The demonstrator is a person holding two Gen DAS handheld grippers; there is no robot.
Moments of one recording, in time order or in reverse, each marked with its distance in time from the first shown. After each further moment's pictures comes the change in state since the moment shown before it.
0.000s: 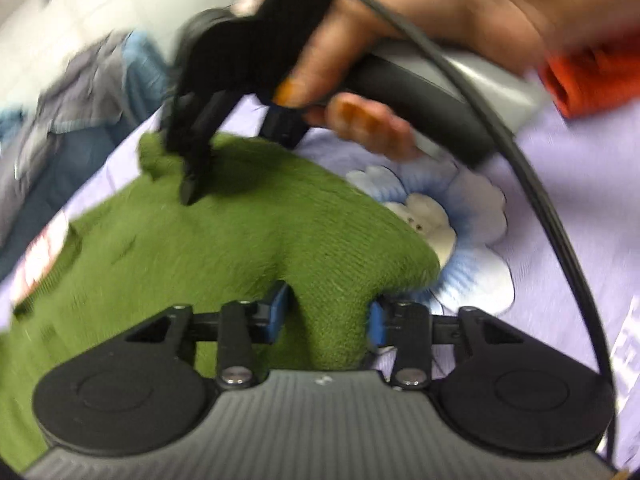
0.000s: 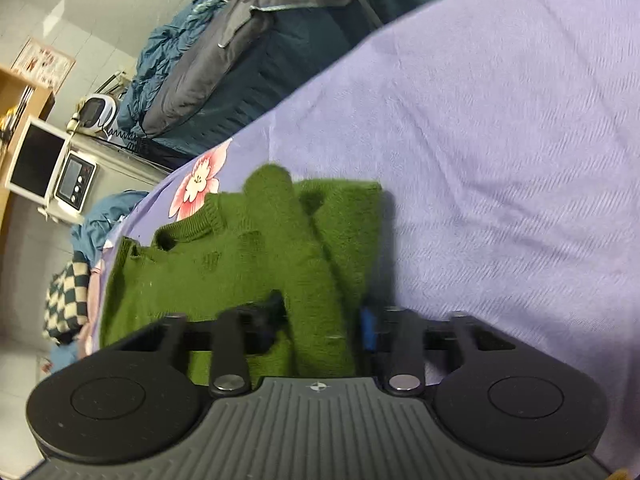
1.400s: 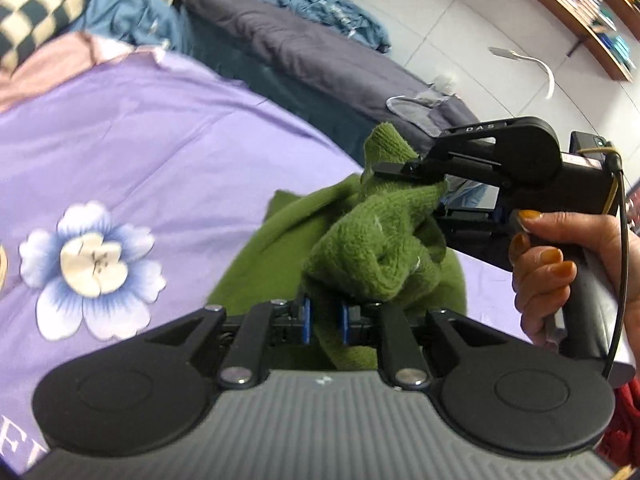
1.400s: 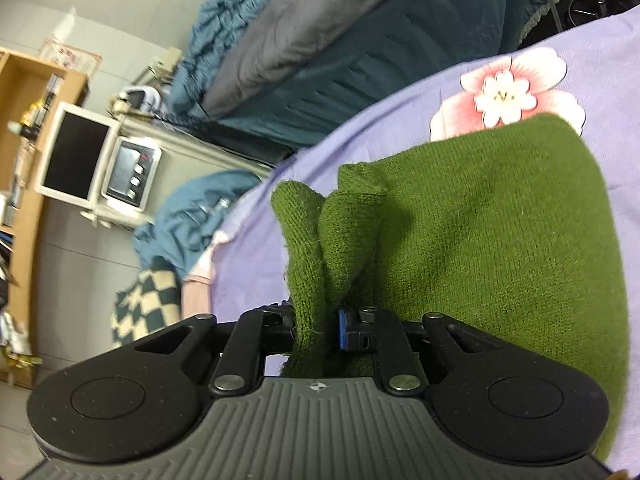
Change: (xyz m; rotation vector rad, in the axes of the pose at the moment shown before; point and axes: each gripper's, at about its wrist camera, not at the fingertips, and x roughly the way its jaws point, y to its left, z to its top) left arm -0.205 0.300 -0.272 -1.203 -0.314 0.171; right arm 0.129 0.290 -0.017 0.073 0.023 0.073
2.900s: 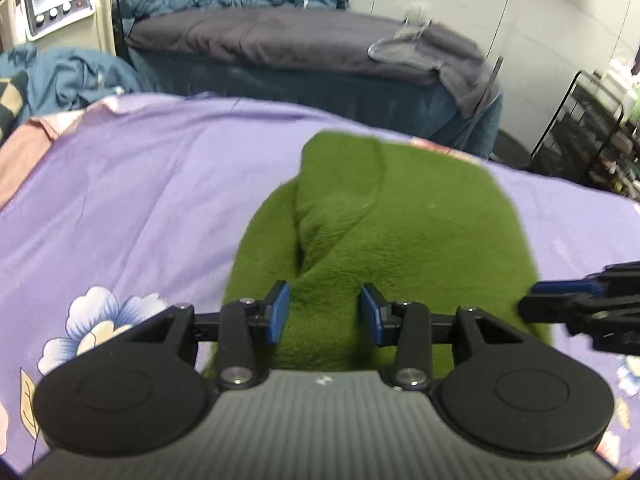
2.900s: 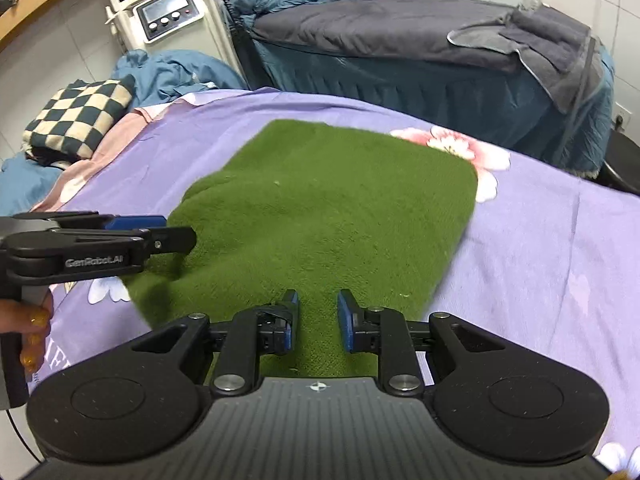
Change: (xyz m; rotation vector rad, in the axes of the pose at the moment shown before) left arm 0.064 -0.019 0.011 0.386 0.085 0.141; right arm -0.061 -0.034 -0.077 -0.739 -0.013 -0.275
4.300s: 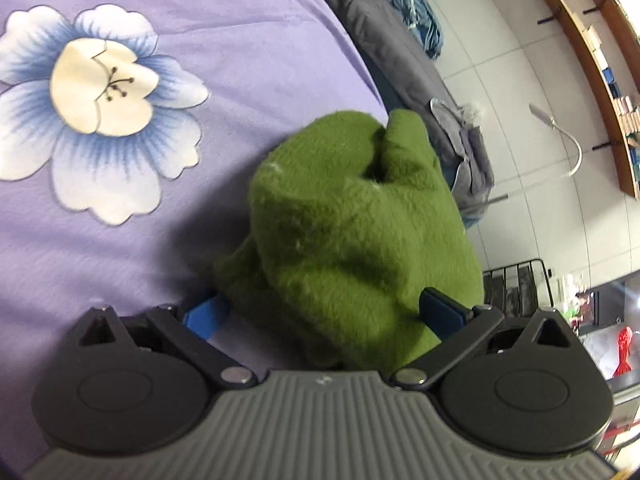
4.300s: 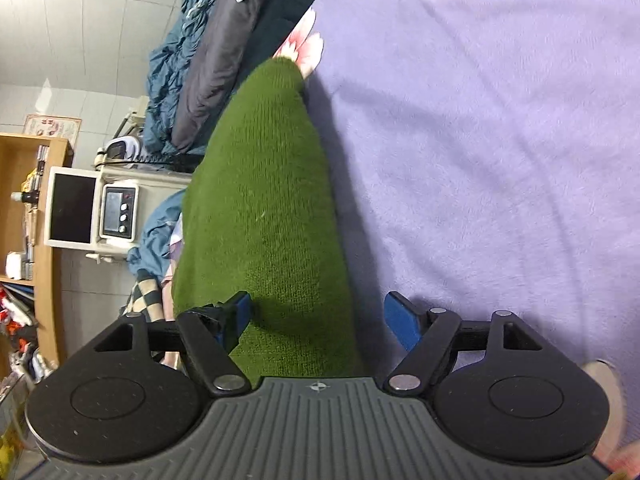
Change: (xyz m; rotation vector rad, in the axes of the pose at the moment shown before) left arm 0.039 0.076 -0.091 -0.765 -0.026 -0.348; right arm 0.001 -0.109 -0.113 0.969 -0.020 0.364
